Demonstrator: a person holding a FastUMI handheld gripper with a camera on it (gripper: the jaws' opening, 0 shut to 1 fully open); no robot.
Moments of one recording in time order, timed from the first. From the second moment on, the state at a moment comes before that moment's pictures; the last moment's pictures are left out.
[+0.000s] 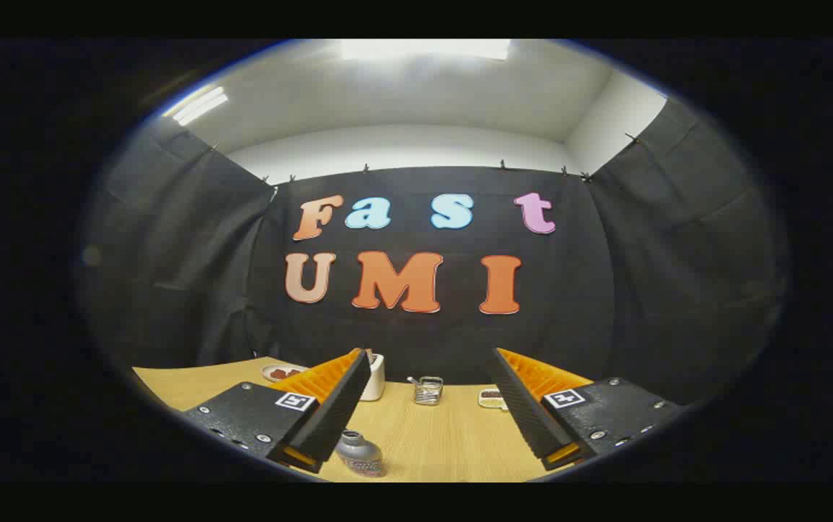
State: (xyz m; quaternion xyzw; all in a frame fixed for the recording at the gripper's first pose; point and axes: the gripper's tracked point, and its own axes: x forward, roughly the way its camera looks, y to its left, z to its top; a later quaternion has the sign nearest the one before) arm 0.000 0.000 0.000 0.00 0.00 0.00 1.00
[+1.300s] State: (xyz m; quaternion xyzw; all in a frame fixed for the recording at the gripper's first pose) arm -0.016 0.040 -0.035 0.01 0.02 0.06 1.00
